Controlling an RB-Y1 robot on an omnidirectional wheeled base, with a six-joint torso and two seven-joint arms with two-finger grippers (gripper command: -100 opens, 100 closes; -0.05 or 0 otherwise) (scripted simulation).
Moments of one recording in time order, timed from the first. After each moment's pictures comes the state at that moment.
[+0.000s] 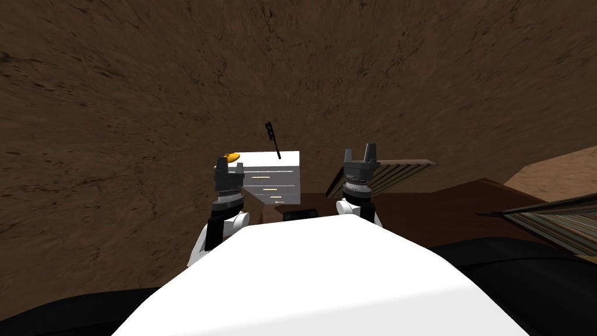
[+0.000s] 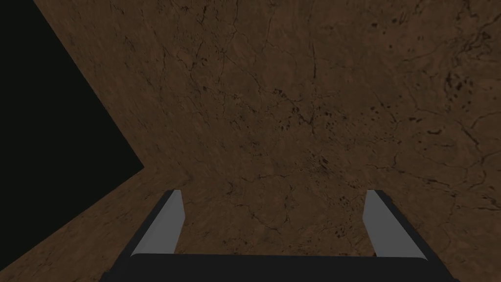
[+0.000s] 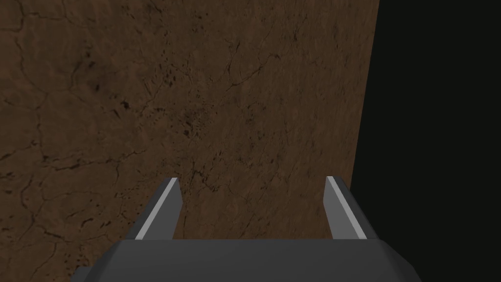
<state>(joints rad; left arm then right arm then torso) 0.55 0.23 0.07 -2.35 0.05 -0.44 -0.05 0.55 -0.04 0.07 -2.38 0.00 -0.61 -0.05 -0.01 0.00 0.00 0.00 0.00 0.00</state>
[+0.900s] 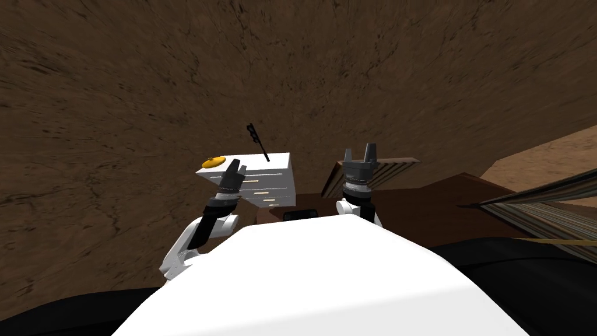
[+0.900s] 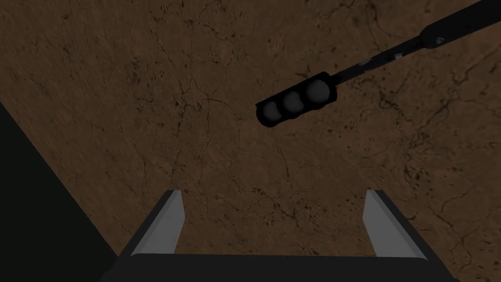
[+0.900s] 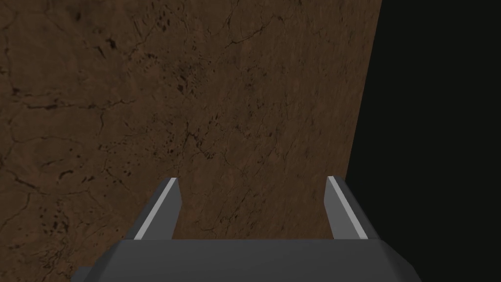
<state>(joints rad) 0.56 0.48 0.13 -2.32 0.03 -0.32 -0.02 0.55 -0.04 0.07 -2.38 0.00 -0.61 -0.05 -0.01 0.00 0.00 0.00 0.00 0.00</state>
